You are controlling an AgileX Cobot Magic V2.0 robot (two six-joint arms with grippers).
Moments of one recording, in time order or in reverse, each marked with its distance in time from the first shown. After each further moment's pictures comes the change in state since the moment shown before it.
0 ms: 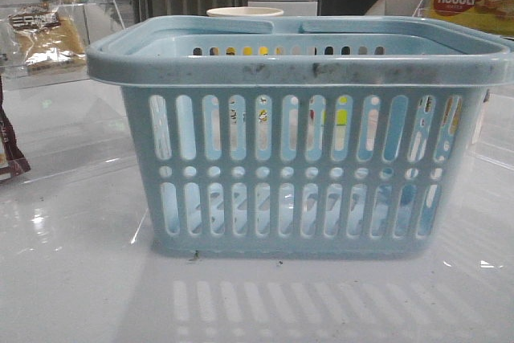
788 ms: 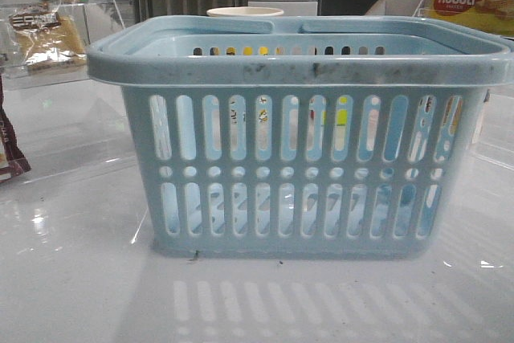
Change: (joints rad) left arm 0.000 0.103 -0.425 0.000 0.059 0.000; right arm 0.000 0.071 -0.465 0.000 0.193 0.000
